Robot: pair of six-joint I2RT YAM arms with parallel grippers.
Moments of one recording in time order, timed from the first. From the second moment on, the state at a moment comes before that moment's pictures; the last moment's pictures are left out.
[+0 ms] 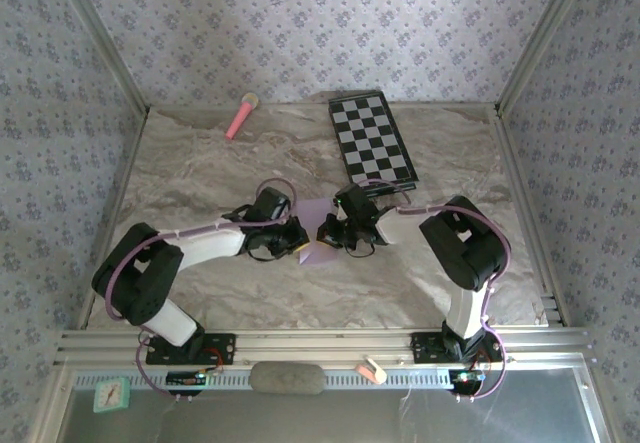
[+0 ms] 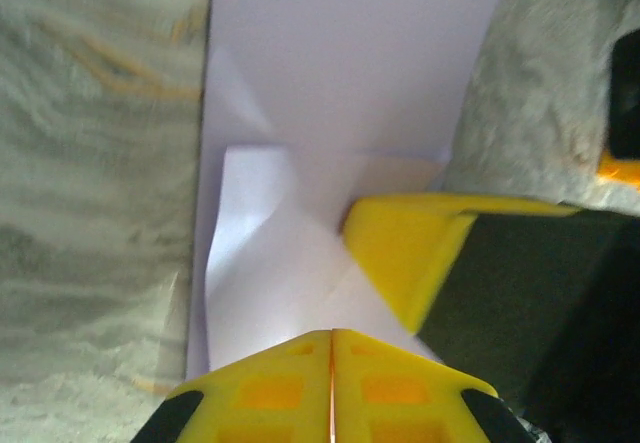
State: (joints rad) left arm -0.68 1.55 0.74 -0.13 0.34 -1.10; right arm 0.68 1.84 0.88 0.04 -0.41 0.94
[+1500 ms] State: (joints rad) left arm -0.71 1.53 0.68 -0.33 0.33 -0.84; right arm 0.67 1.84 0.88 0.04 -0.42 0.95
